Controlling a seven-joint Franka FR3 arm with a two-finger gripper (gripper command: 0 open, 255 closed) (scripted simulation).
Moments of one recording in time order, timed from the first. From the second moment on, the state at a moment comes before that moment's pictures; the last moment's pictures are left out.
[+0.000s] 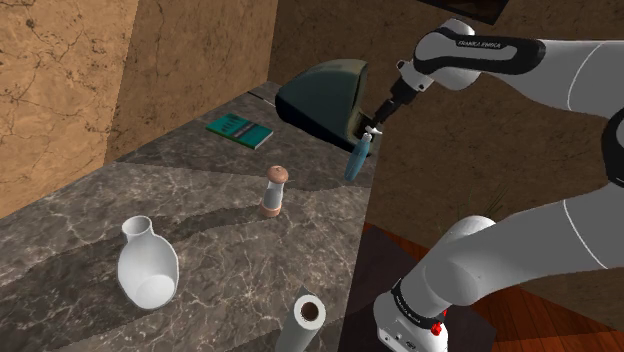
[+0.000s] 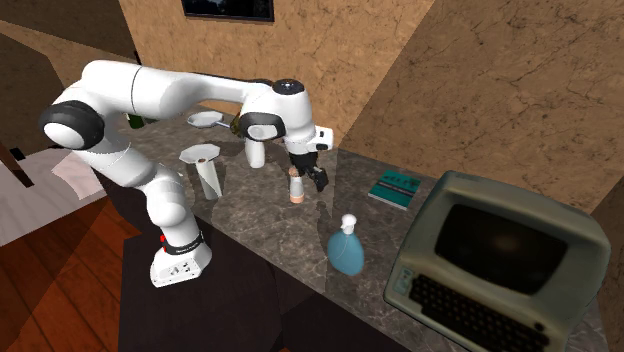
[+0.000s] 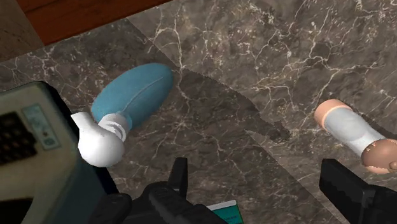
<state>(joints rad) -0.02 -0.44 -0.50 -2.25 0.03 2.02 -0.68</state>
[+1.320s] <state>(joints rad) 0.00 0.10 -0.77 -2.02 0.45 2.13 -1.17</state>
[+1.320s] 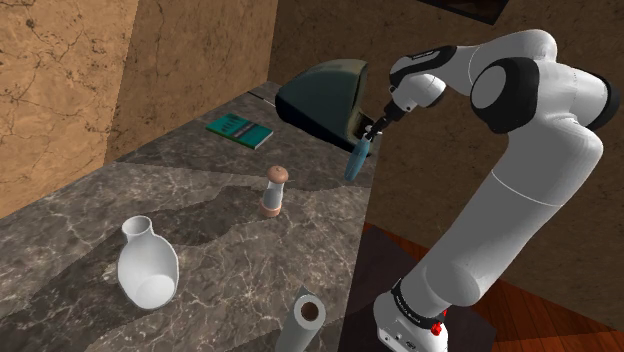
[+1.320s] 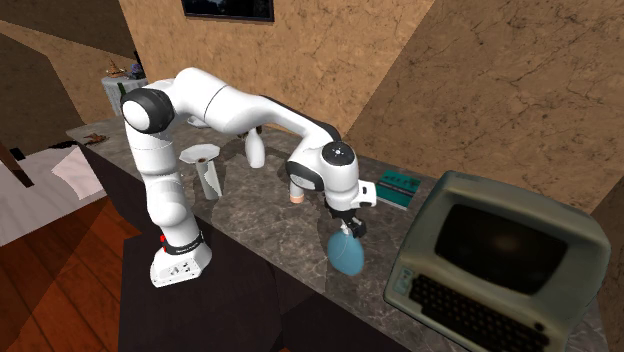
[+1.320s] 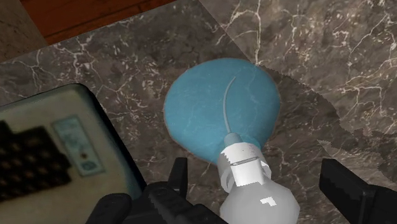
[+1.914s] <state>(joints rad) 0.00 0.10 -0.76 -2.02 0.45 2.13 -1.17</state>
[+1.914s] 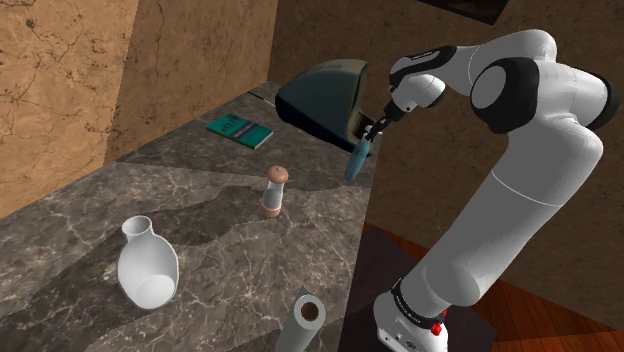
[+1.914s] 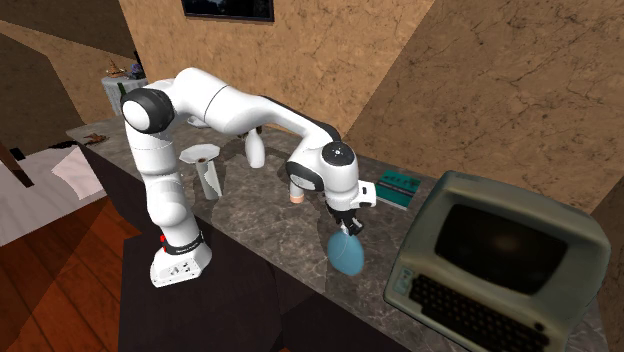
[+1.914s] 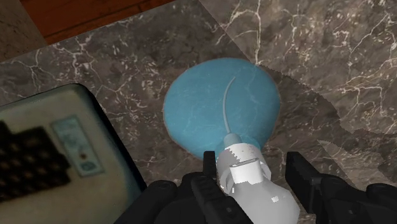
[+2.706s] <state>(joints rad) 0.00 0.09 -0.77 -2.00 0.43 2.10 -1.15</state>
